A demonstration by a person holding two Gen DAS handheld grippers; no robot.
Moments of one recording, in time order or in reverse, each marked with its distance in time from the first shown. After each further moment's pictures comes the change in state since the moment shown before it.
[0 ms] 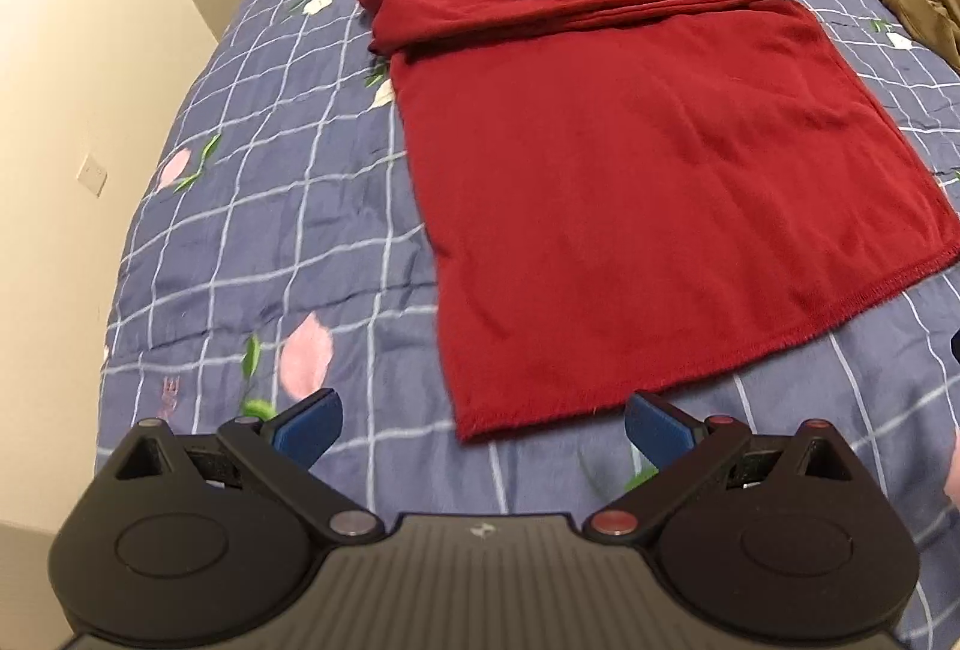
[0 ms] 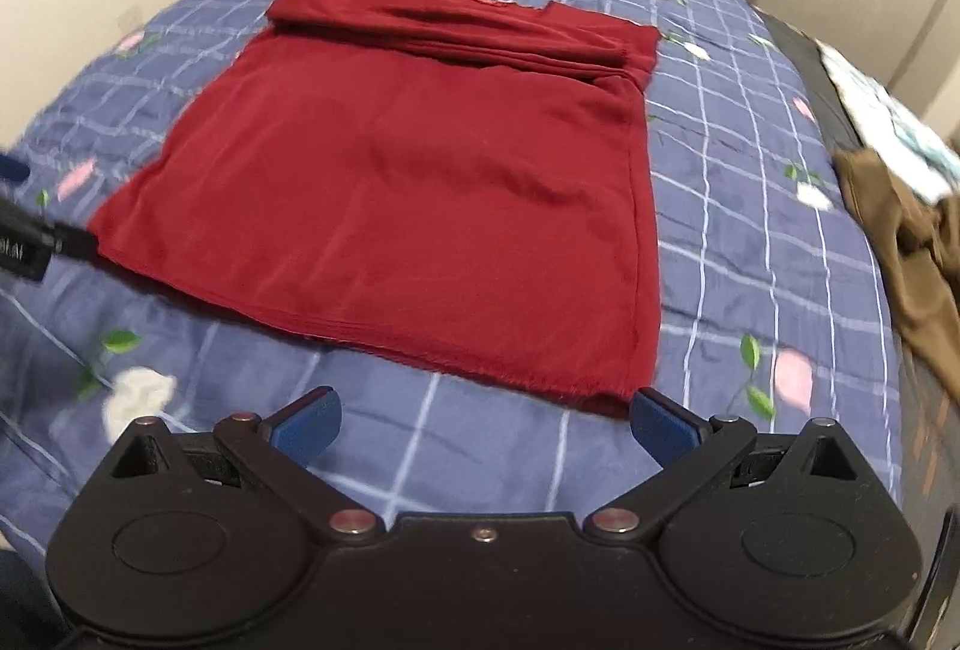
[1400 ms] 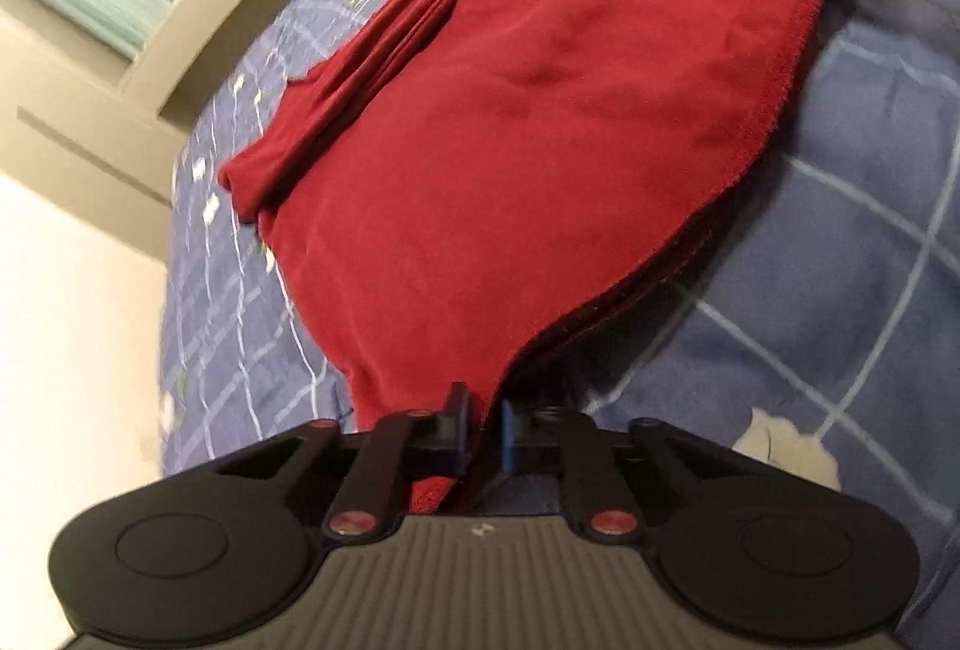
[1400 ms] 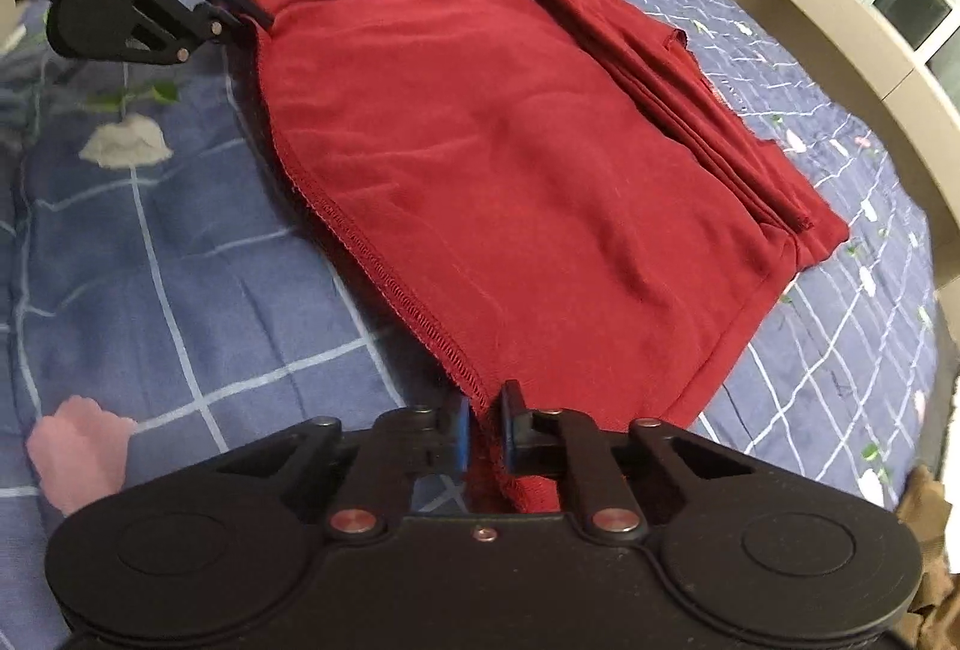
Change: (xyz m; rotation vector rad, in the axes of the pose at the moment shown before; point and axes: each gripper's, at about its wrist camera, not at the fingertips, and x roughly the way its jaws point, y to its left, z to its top) left arm 0.048 -0.089 -0.030 0.547 -0.156 0.167; right arm 0.053 -0.037 0.000 -0.672 -0.113 0.204
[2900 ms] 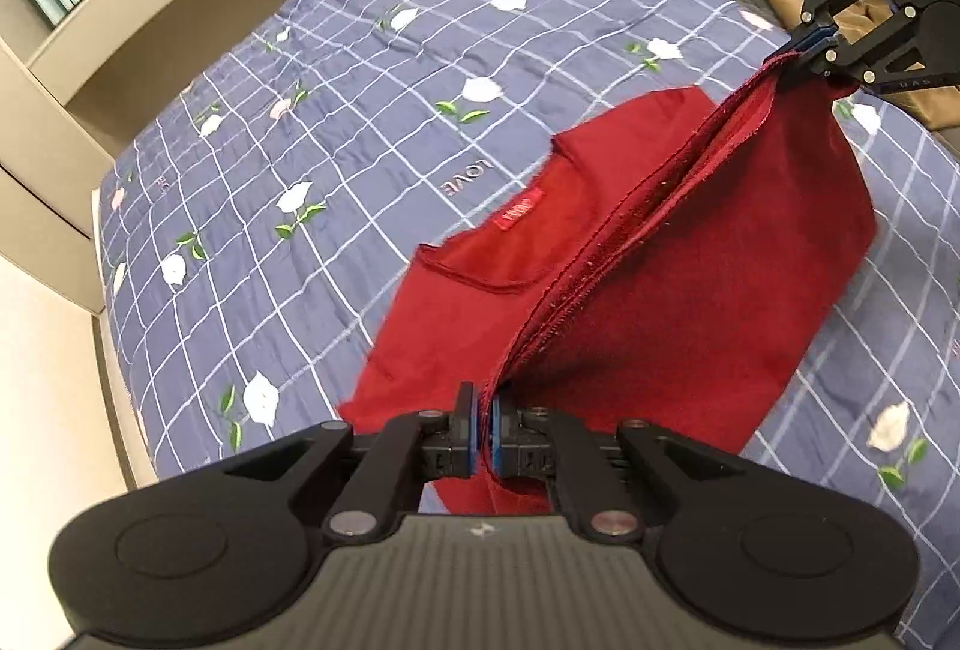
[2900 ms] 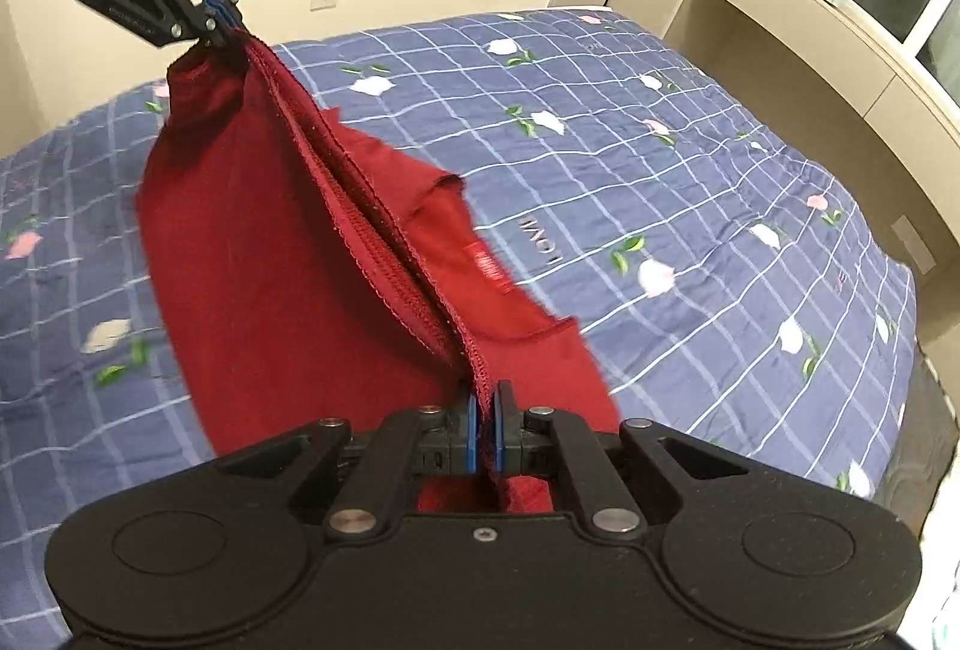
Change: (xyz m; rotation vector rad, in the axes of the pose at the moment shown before) left arm 0.099 0.320 0.230 -0.071 -0.001 -0.370; right arm 0.052 -0.318 0.187 0.068 -0.067 0.057
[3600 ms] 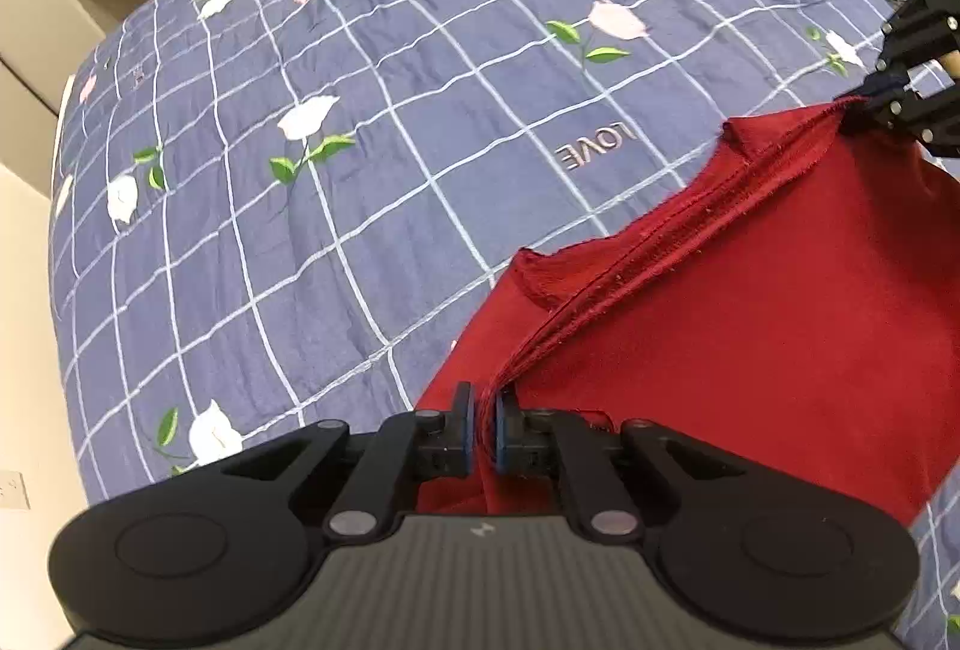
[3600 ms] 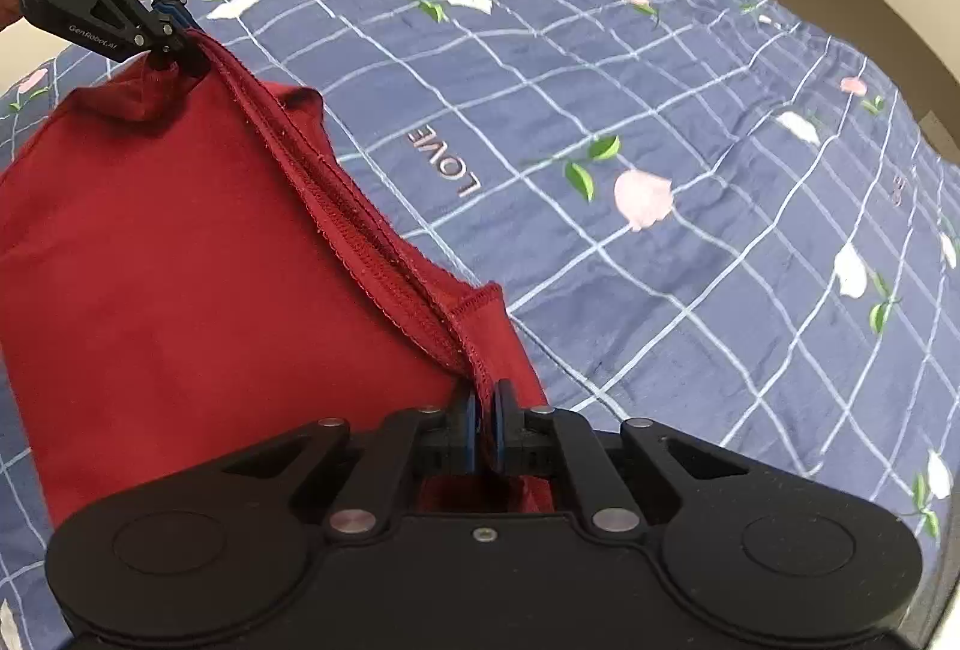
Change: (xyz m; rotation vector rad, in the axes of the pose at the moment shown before) left arm 0.164 0.073 0.040 -0.196 0.127 -0.030; right arm 0.166 -0.081 0.004 0.127 0.162 0.053
